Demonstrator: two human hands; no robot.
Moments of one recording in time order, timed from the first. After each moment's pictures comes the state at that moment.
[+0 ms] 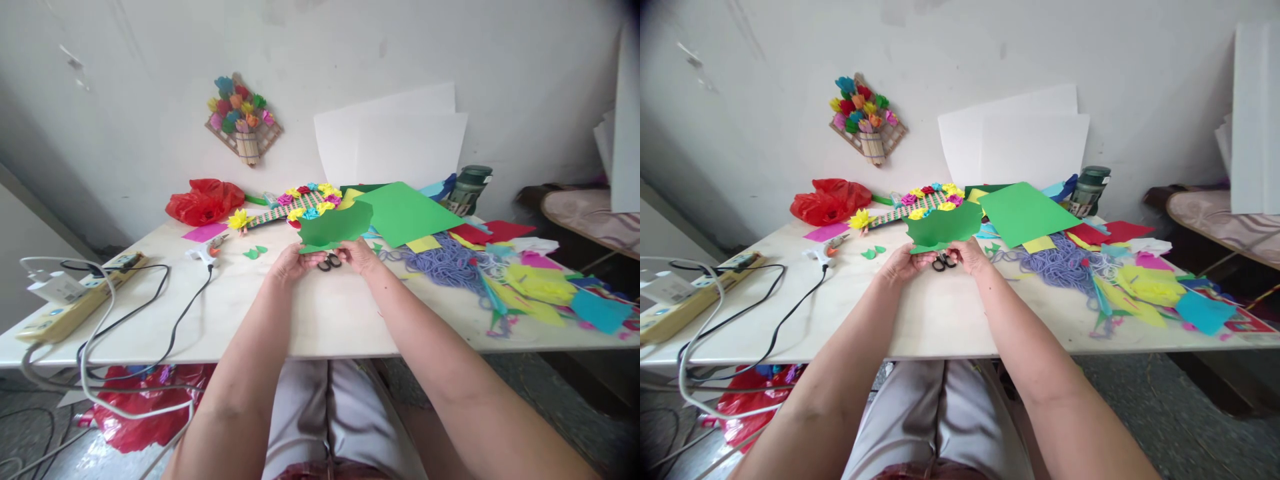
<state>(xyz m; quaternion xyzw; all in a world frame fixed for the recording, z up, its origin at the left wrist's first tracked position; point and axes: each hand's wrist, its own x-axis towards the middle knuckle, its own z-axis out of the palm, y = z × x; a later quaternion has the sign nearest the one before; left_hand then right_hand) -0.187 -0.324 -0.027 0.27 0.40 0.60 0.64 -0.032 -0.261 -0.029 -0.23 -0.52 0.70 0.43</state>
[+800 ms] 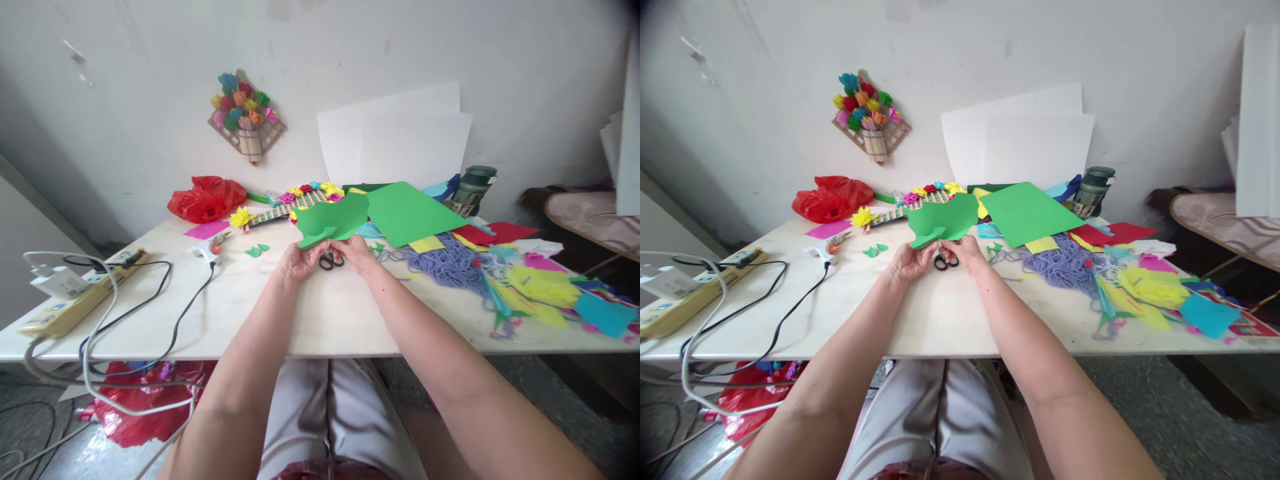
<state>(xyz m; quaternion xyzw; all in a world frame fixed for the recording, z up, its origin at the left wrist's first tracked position) -0.183 -0.322 -0.022 0.16 0.32 0.63 0.69 -0.042 -0.256 -0.039 -0.22 -0.60 0.63 0.44</state>
